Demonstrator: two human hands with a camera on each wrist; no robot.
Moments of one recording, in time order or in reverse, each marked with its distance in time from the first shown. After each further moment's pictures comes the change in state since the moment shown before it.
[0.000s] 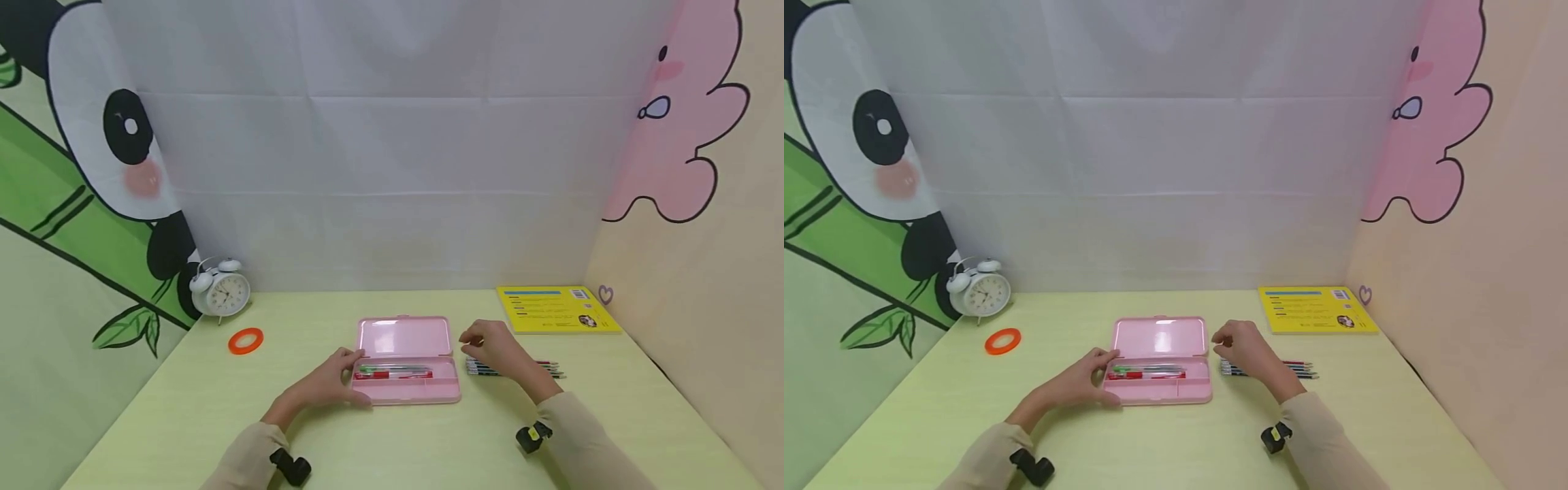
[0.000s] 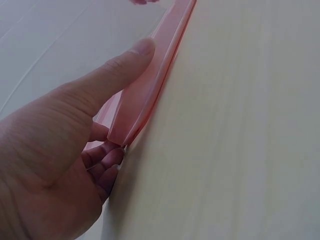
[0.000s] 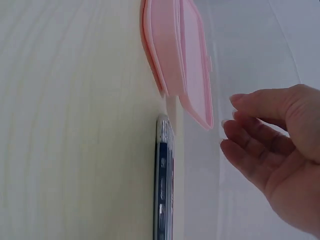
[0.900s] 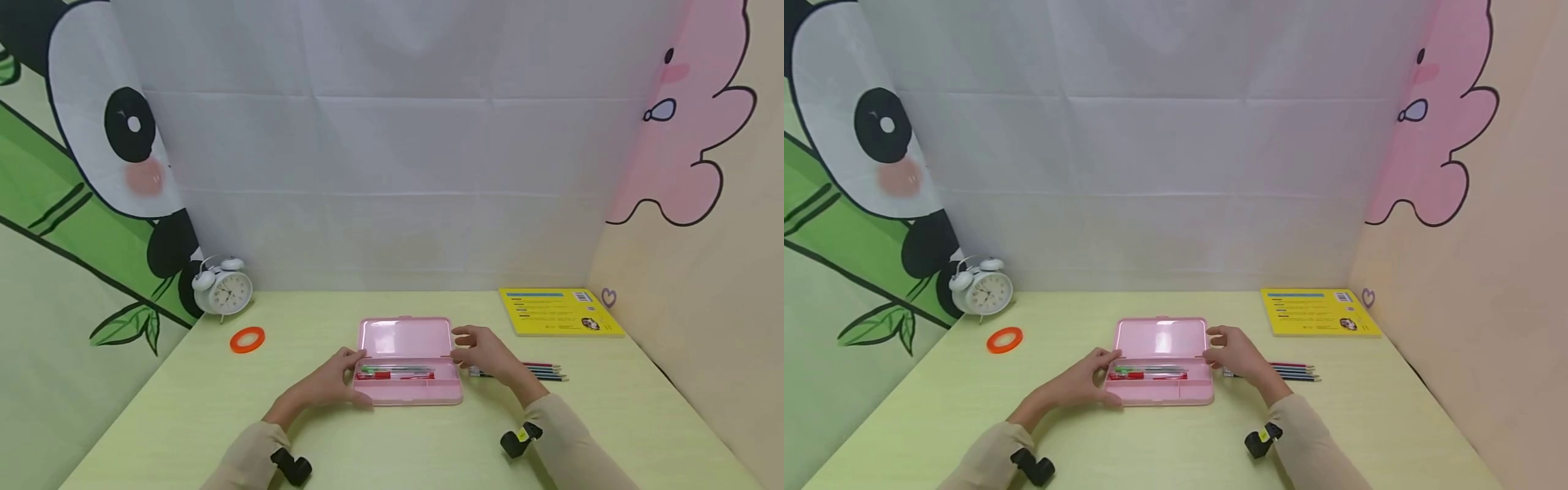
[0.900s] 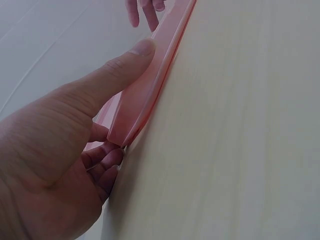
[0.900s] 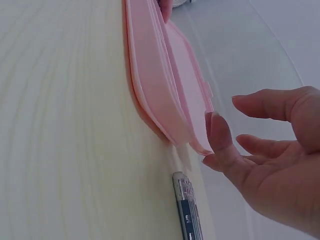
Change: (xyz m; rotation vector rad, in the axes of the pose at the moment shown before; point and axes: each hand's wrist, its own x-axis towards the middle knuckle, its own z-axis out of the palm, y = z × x) left_hand 0.001 0.001 0.000 -0.011 0.003 0.007; right_hand 0.011 -0.008 0.022 0.494 -0.108 0.390
